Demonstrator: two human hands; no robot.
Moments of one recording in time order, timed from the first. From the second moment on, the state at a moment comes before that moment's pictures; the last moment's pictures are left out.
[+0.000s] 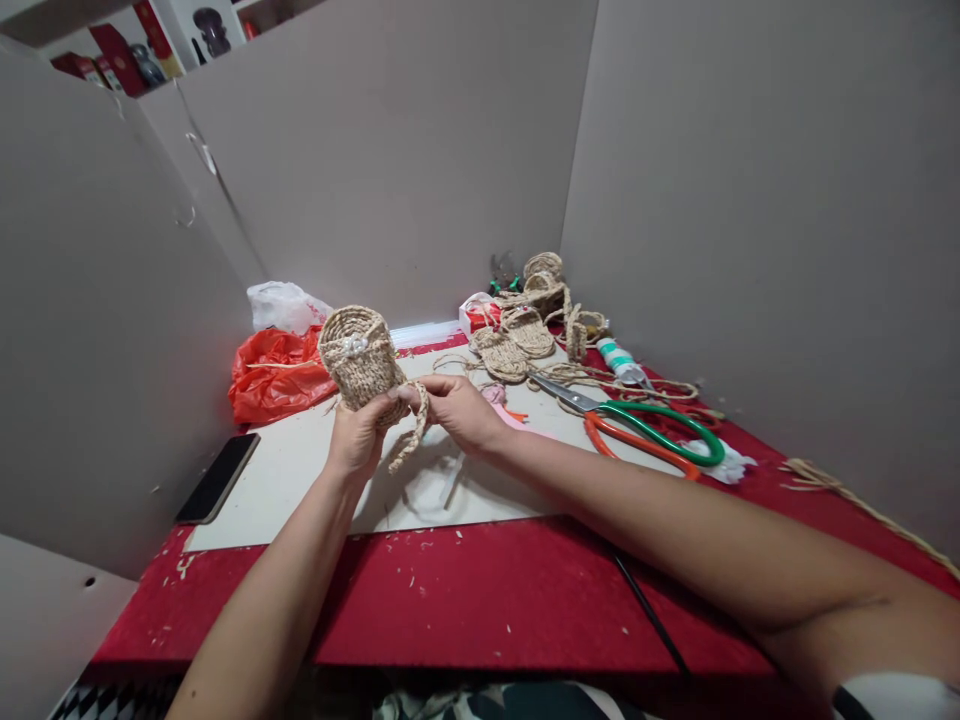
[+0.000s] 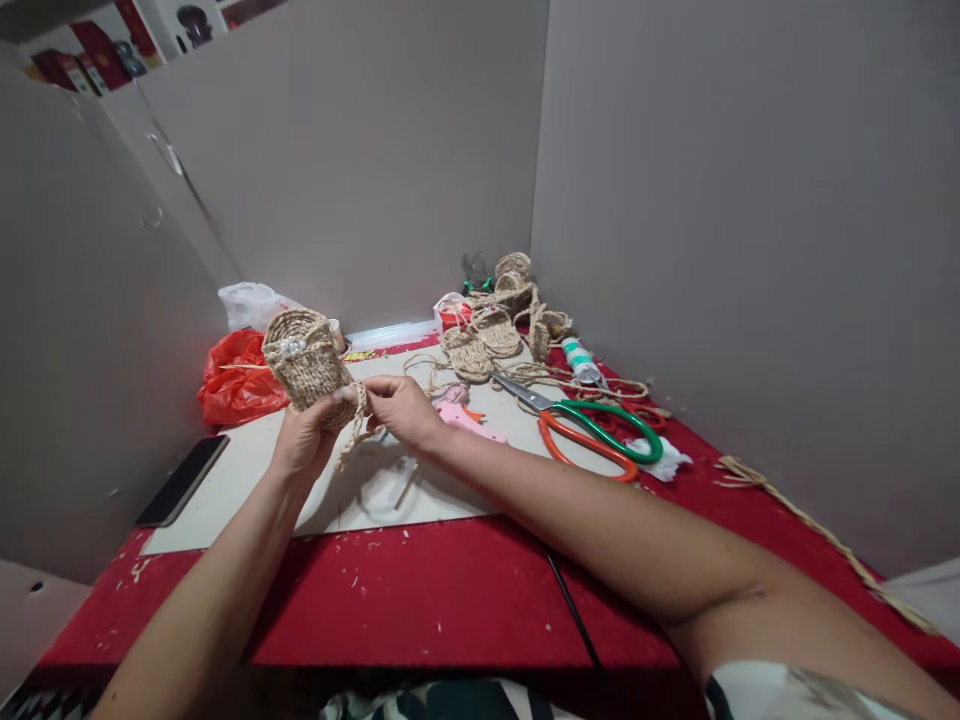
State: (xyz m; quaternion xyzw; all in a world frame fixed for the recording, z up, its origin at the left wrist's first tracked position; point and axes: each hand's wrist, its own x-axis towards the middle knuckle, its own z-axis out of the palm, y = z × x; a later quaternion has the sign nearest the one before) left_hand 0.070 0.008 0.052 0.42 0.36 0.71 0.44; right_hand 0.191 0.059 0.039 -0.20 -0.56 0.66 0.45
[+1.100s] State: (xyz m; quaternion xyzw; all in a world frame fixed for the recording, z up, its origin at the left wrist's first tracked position) left_hand 0.076 -0.010 0.061 0.58 0.42 0.52 0.47; right_hand 0.229 0.102 0.065 -0.25 -0.59 0.35 0.68
